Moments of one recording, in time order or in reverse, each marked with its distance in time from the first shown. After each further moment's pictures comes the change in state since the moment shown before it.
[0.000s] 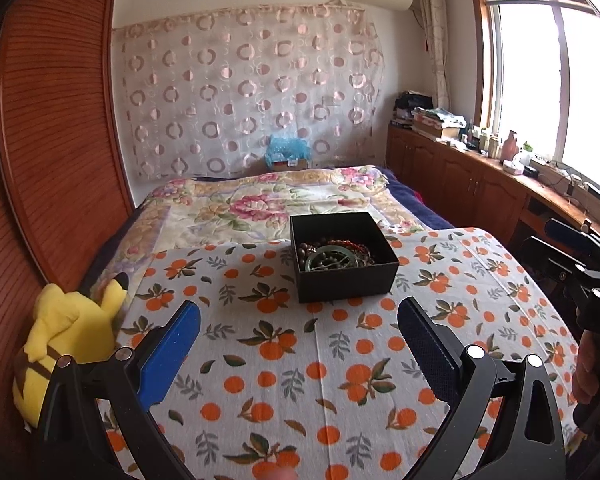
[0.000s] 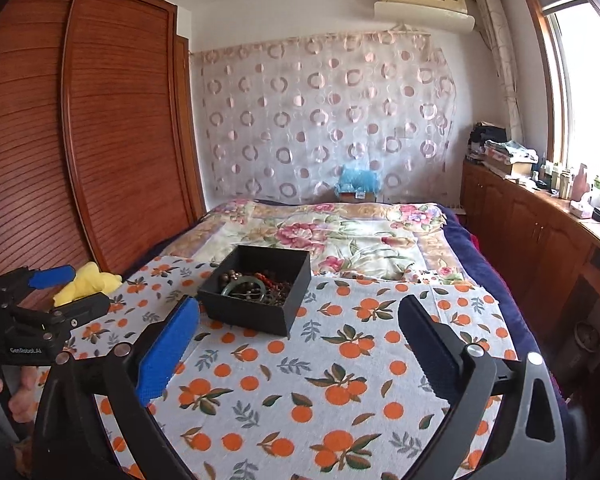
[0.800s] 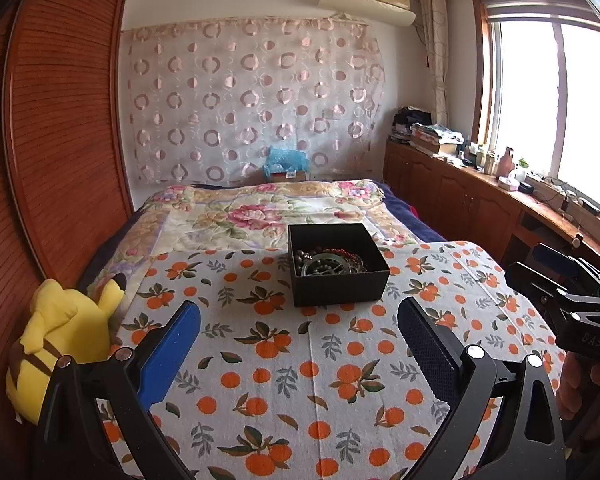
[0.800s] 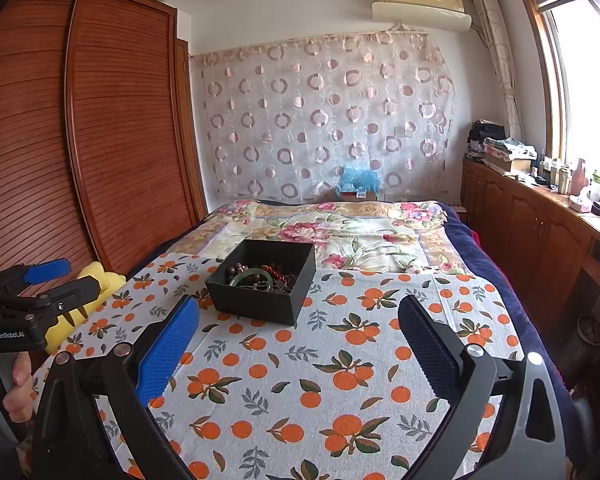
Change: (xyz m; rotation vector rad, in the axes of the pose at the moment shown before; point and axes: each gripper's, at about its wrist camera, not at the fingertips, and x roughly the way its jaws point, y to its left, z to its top) left arm -0.017 0.002 -0.005 -0.033 -0.047 -0.012; right arm -0.013 0.003 -0.012 0.019 -0.003 0.008
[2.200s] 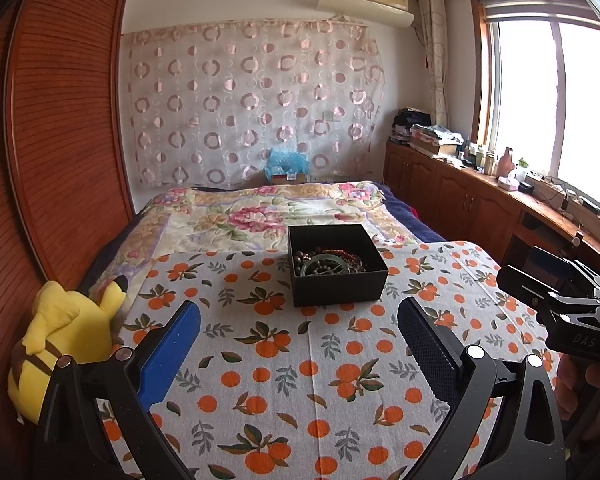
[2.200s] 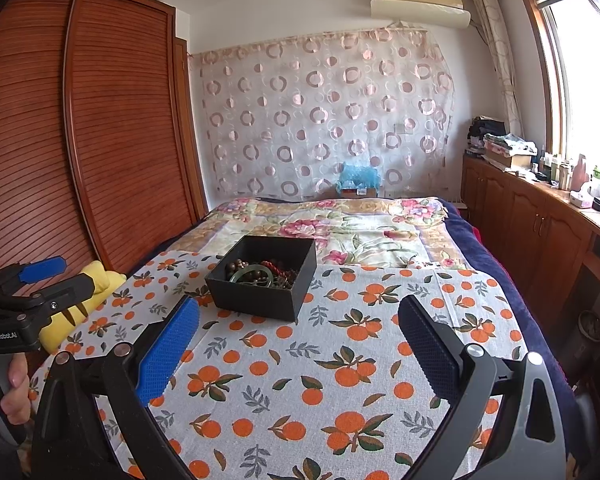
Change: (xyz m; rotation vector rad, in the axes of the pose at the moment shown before) left arm 0.000 -0.001 -0.001 0.003 -0.002 0.000; right arm 0.000 0.001 -0.004 0.000 0.003 -0.001
